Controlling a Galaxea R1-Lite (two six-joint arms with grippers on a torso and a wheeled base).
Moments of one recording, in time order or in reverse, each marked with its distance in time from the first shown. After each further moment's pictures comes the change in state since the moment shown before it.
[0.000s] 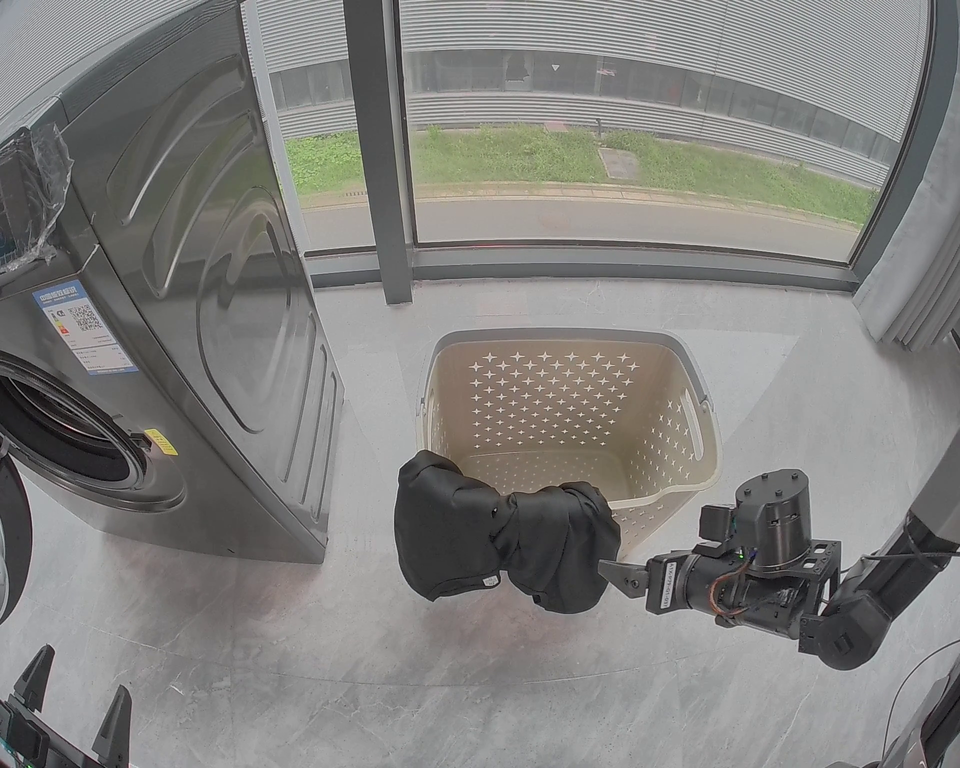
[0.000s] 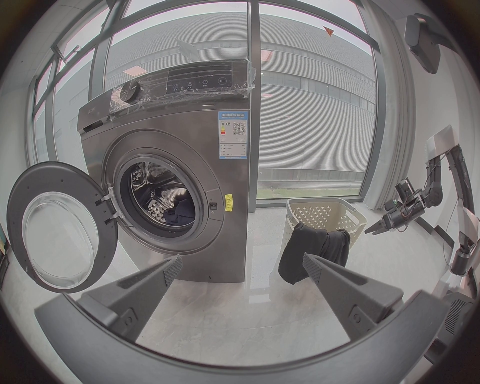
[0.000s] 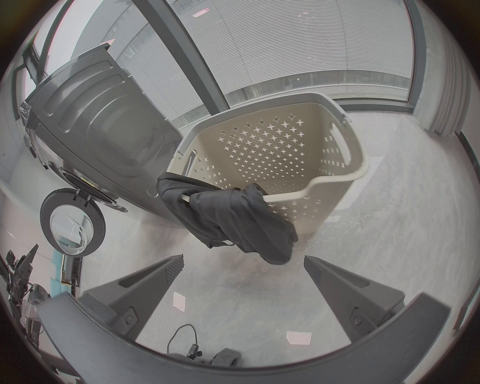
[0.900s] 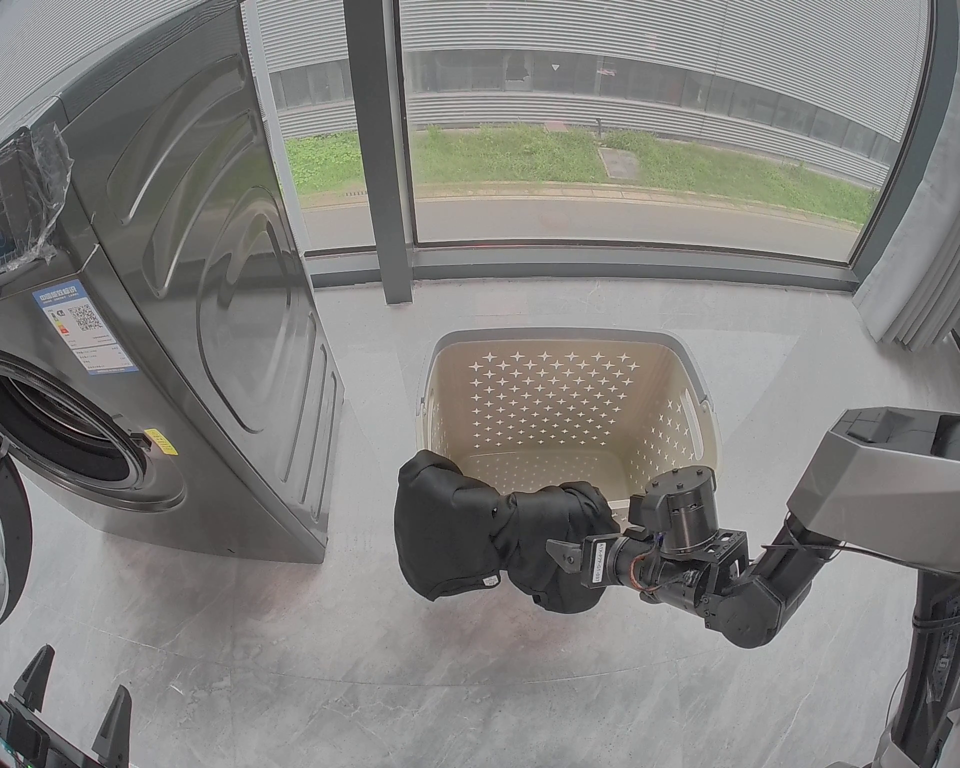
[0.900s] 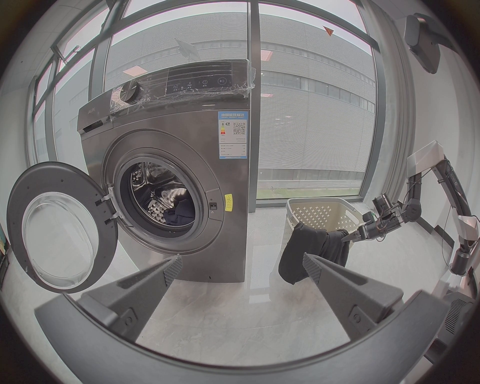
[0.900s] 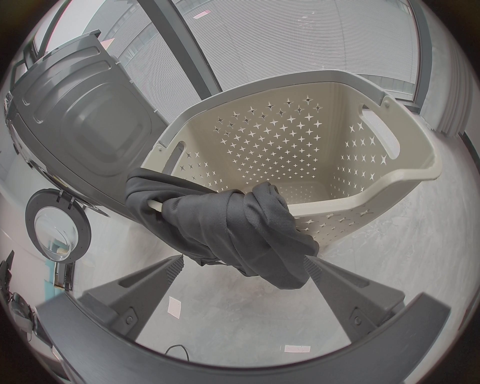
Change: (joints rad) left arm 0.000 0.000 0.000 0.000 0.000 0.001; right arm 0.002 0.314 -0.297 -0.031 -0.028 -0.004
